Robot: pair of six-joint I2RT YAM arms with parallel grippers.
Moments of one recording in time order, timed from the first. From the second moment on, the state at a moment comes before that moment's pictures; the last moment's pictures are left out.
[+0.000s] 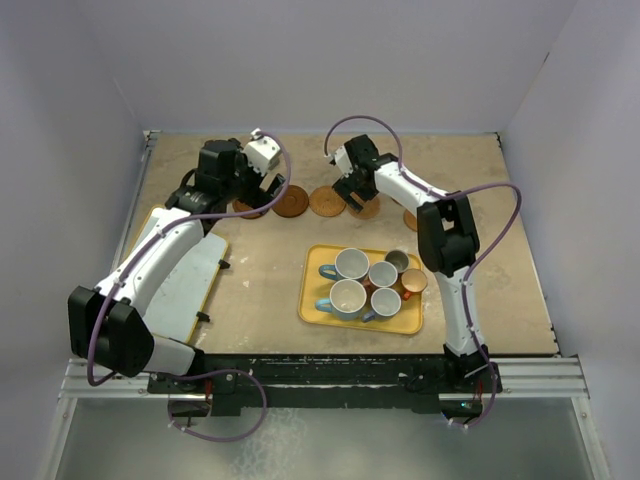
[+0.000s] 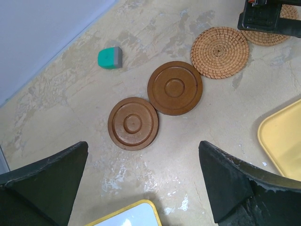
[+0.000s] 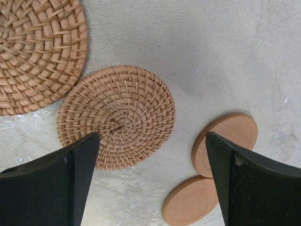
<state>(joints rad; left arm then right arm) -0.35 1.40 1.23 -0.34 0.07 0.36 0.43 2.26 1.85 -0.63 0.22 -0.44</state>
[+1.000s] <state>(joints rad) -0.35 1.37 1.20 -0.30 0.04 0.37 0.37 2.05 1.88 -0.68 0.20 -0.43</state>
